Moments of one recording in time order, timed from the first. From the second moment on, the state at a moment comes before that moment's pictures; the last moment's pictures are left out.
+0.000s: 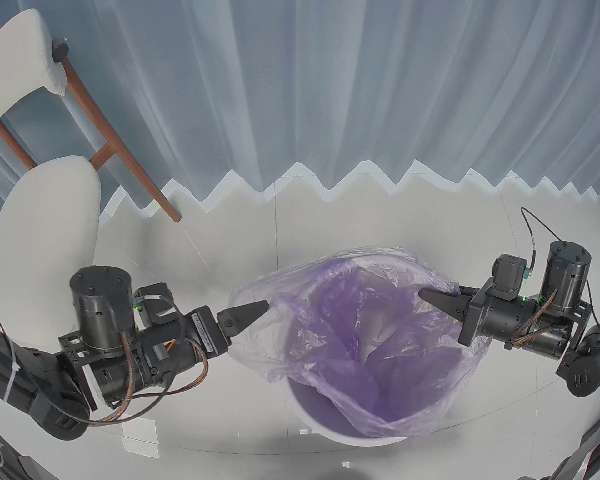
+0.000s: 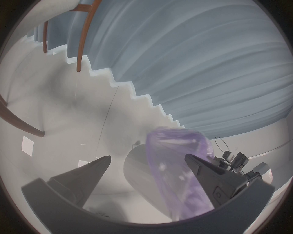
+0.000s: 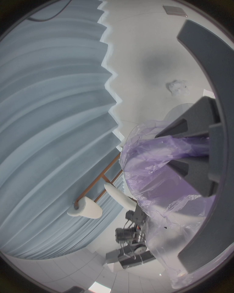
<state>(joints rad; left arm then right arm) -0.57 1.63 -0.46 -0.90 -0.09 -0.74 0.43 1.60 -0.45 -0.95 0.36 0.15</state>
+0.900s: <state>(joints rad) -0.58 1.31 -0.65 -0.44 -0.09 -0.90 0.45 1.87 -0.60 -1.24 0.00 0.06</state>
